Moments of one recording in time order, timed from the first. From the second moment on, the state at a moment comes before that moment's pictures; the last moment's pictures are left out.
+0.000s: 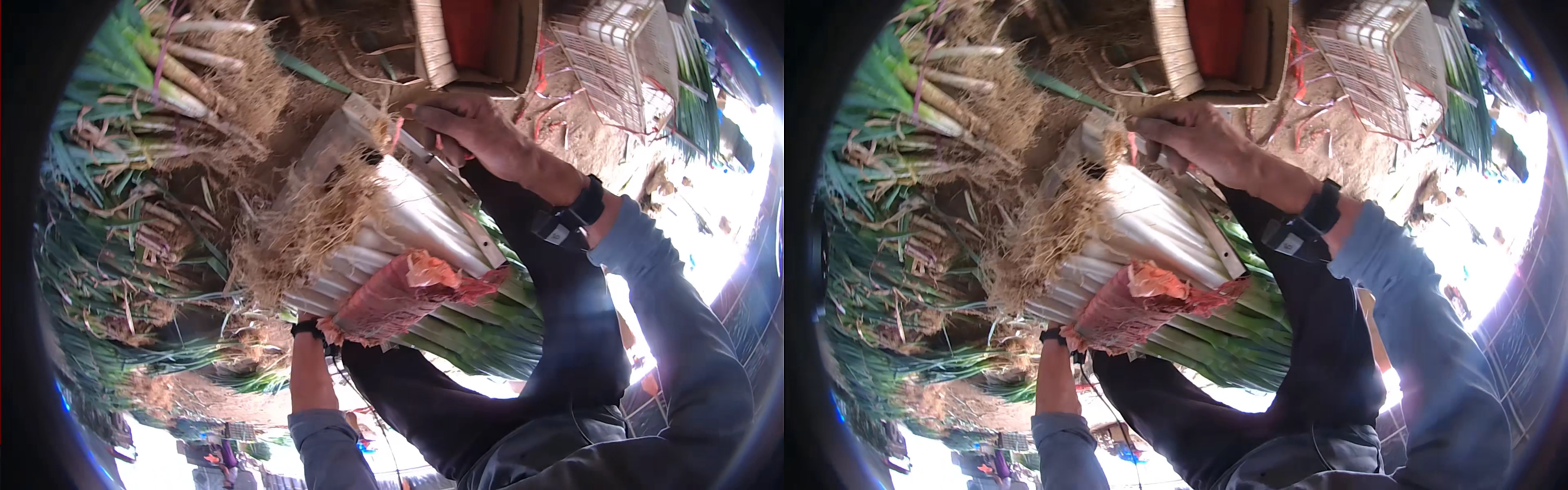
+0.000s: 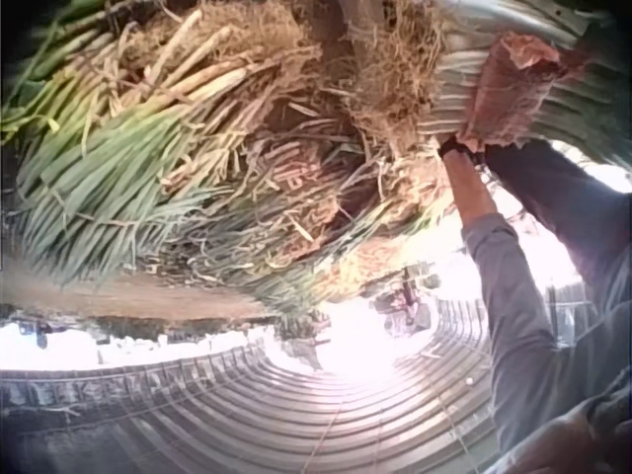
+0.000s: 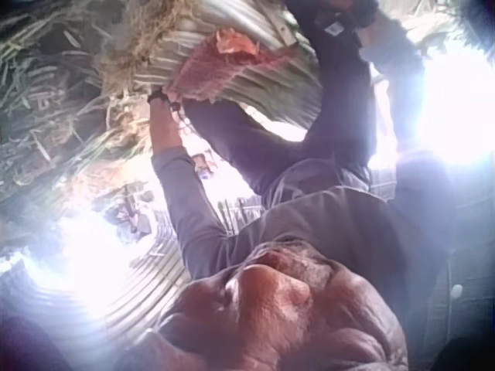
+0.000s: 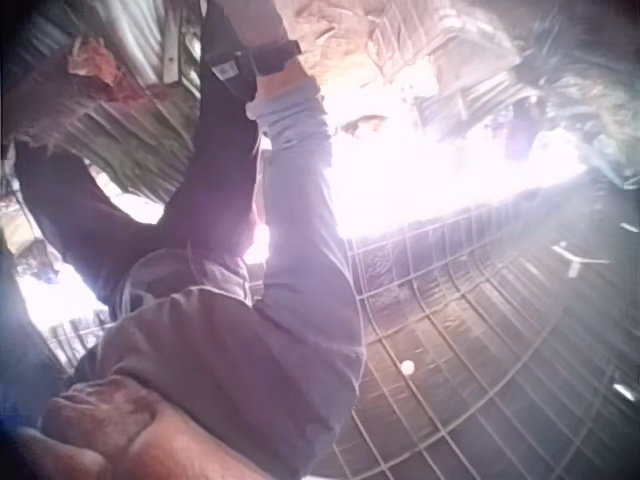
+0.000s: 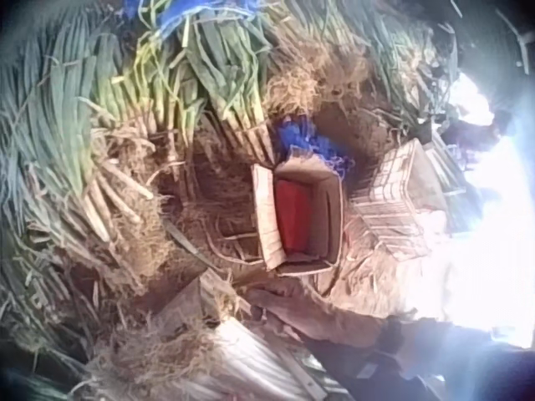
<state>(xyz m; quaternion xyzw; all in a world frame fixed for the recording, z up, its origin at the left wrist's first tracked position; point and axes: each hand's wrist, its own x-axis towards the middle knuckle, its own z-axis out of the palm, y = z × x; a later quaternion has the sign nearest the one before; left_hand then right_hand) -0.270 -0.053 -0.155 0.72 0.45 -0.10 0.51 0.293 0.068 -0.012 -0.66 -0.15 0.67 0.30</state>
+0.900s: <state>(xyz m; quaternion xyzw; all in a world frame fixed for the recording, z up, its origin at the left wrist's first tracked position) -0.215 0.045 0.025 0.35 0.67 0.04 0.65 0.241 0.081 0.070 -0.71 -0.24 0.66 0.04</state>
